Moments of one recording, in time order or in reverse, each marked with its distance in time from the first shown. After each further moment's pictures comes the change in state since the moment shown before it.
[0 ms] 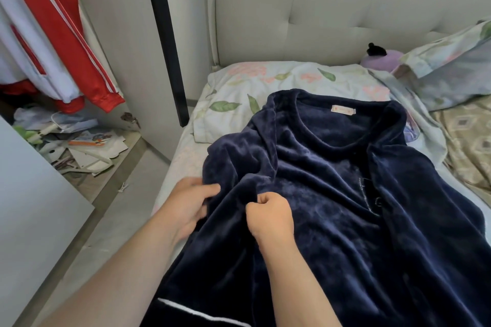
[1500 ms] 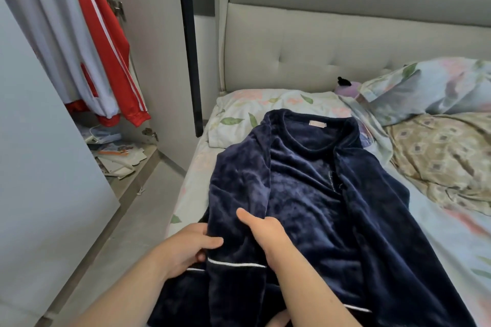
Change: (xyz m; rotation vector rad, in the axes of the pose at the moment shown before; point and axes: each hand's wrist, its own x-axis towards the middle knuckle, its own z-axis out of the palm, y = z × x) left_hand -0.153 -0.053 -0.051 0.310 -0.350 -0.092; right_hand -0.121 0.031 -0.035 0.269 -0.322 0.204
